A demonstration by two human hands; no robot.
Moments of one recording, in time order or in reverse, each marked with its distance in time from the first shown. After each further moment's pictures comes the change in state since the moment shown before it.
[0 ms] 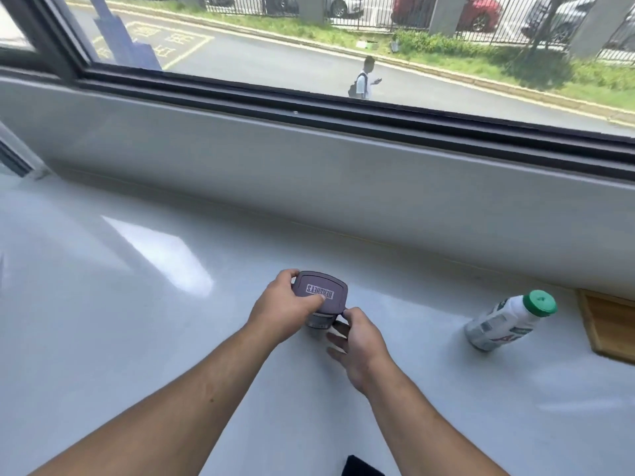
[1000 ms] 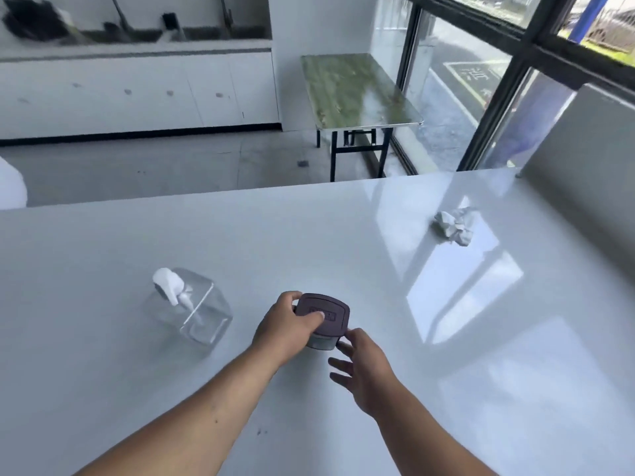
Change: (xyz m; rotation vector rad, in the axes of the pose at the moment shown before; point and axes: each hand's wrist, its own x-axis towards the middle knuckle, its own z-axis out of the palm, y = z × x) left_hand -0.350 -0.541 -0.408 -0.562 0.810 -0.653; right_hand -0.215 0.429 0.522 -0.917 -0.700 0.249
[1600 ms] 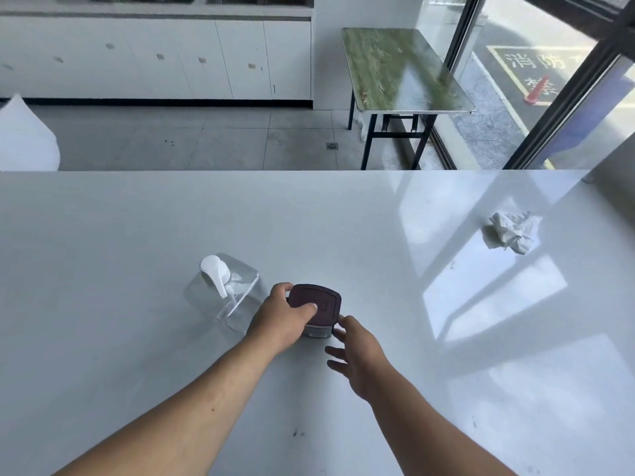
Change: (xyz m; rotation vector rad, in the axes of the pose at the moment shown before) left_hand 0.045 -0.059 -0.069 -0.032 0.075 -0.102; right_hand 0.056 0.015 0.092 -0.203 -0.043 0.040
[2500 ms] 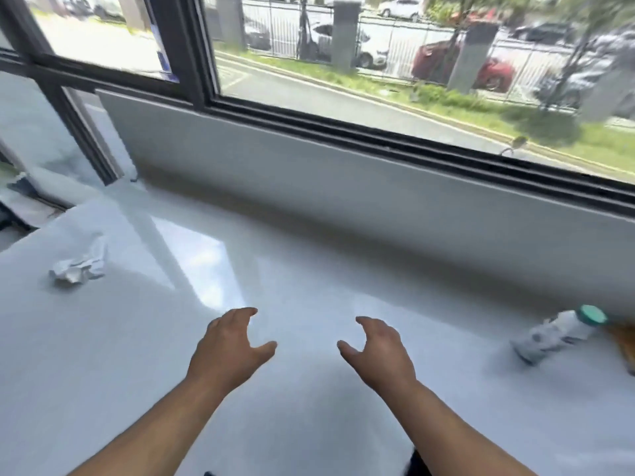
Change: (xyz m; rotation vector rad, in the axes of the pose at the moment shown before) left_hand -0.332 0.180 0.447 0.818 -0.541 1.064; right_hand -0.320 0.248 -0.538 -0.374 1.170 -0.107
